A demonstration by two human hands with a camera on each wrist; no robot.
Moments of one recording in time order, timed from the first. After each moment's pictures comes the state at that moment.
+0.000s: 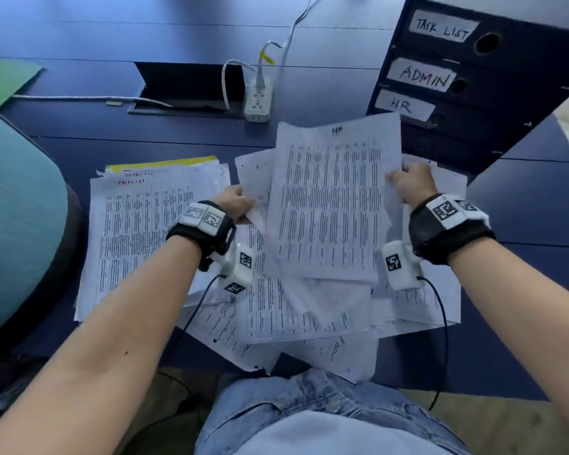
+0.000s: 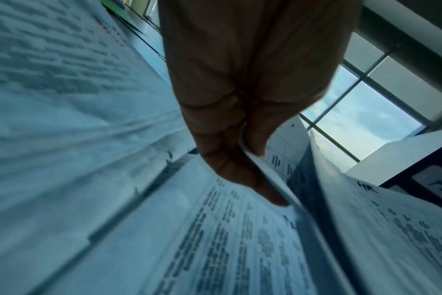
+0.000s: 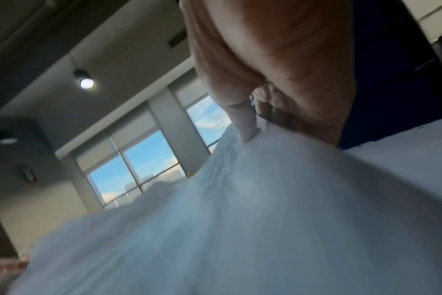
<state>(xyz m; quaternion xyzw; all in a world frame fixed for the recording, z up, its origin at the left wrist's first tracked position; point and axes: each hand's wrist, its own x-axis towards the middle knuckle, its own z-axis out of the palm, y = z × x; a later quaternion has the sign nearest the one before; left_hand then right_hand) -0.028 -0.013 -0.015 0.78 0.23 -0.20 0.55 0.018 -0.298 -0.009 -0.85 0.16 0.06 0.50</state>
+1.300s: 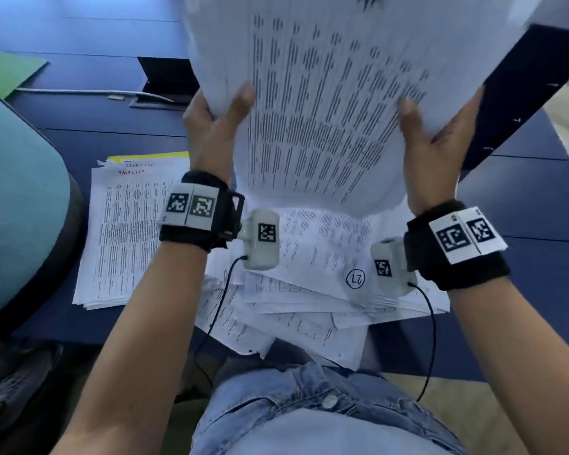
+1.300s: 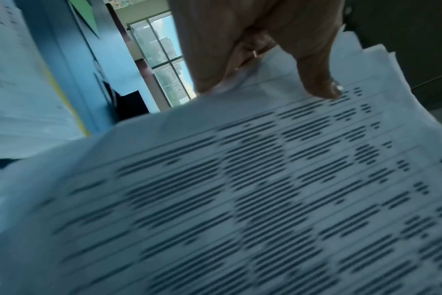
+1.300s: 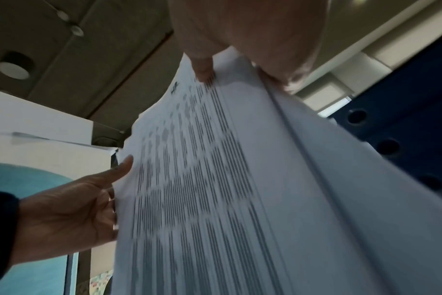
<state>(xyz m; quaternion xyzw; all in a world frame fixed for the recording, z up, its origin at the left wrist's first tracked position) -0.056 -0.041 0.092 0.60 0.04 0.20 0.78 -0.068 -0.254 0.095 -0.69 0.01 -0.21 0.69</state>
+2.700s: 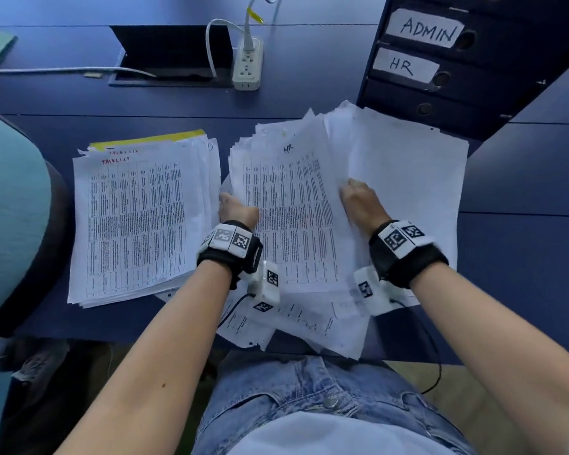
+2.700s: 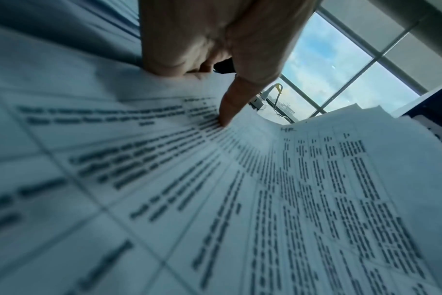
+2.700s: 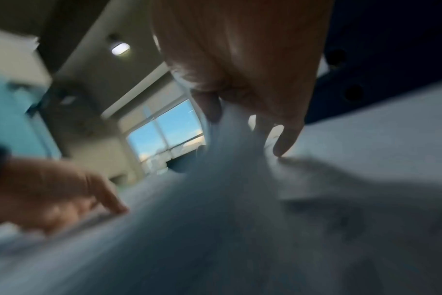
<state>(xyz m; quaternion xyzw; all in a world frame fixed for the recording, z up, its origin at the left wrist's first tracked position) -0.065 -0.048 -0.048 0.82 0.37 -0.12 0.41 -0.051 -0.247 -0.024 -0.87 0.07 0.18 0.45</state>
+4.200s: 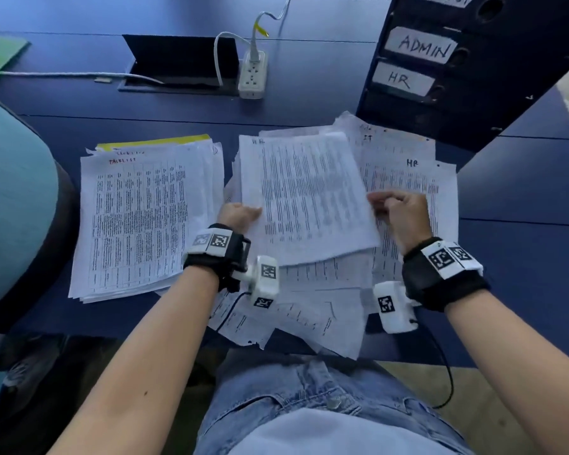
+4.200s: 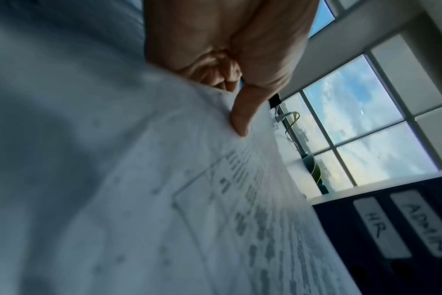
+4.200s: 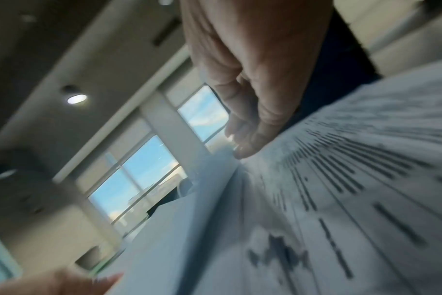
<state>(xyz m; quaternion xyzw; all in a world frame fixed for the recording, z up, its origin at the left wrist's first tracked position) -0.083 -0.042 -0.029 0.76 0.33 -0.18 0.53 -0.076 -0.290 -0.016 -0.75 0.18 0.04 0.63</state>
